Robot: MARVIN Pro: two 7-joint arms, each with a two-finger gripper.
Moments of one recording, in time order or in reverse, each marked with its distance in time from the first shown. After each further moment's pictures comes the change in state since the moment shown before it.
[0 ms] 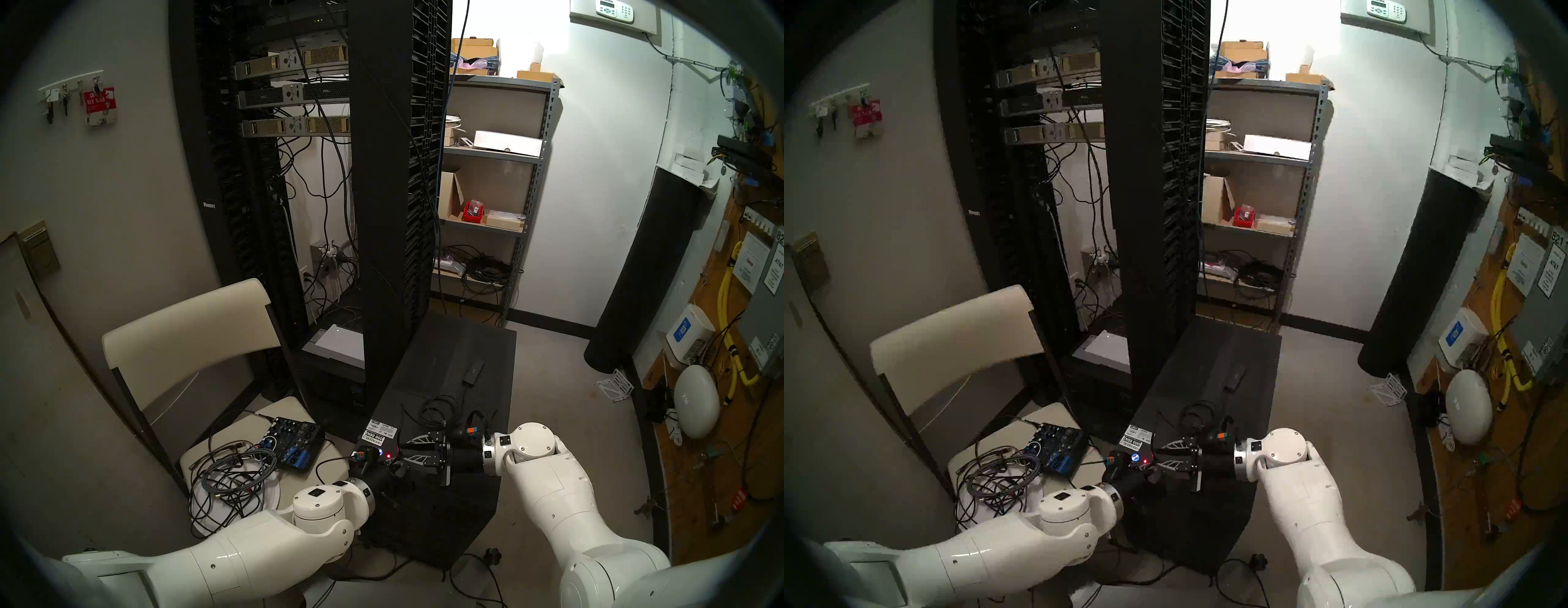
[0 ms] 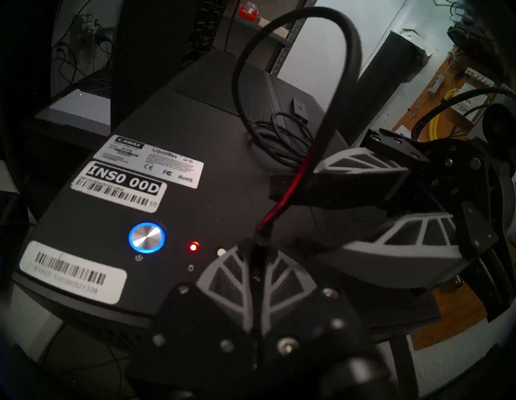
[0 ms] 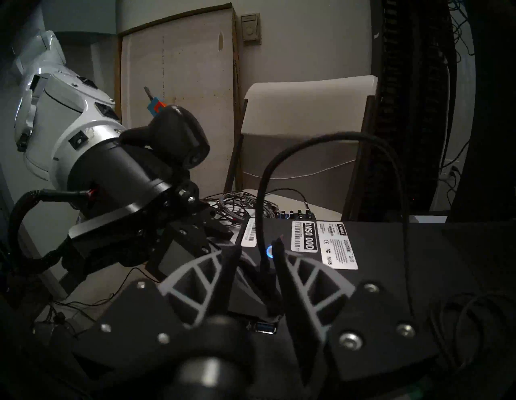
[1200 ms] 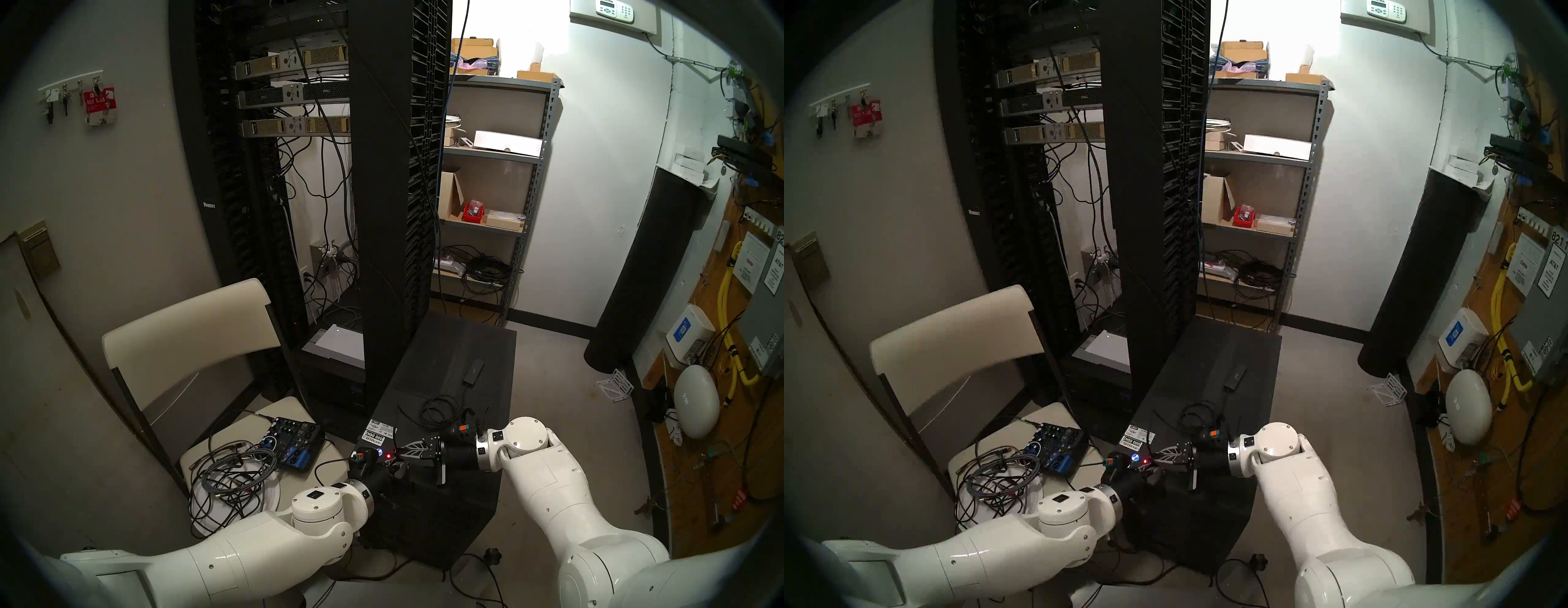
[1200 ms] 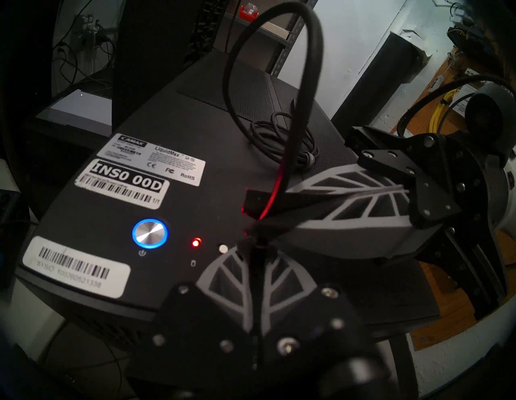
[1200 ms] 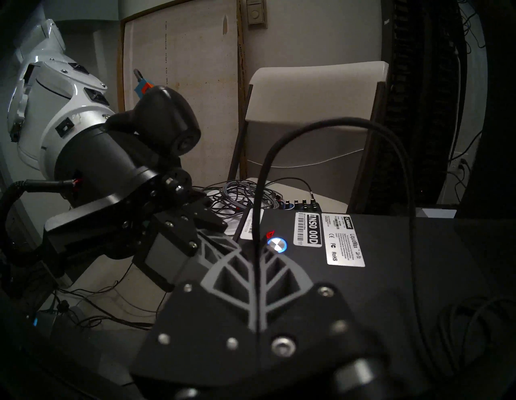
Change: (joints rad) left arm -0.003 0.010 0.017 -0.004 -0.006 -0.017 0.005; right arm 0.026 0.003 -0.035 0.009 -0.050 0.024 -0.018
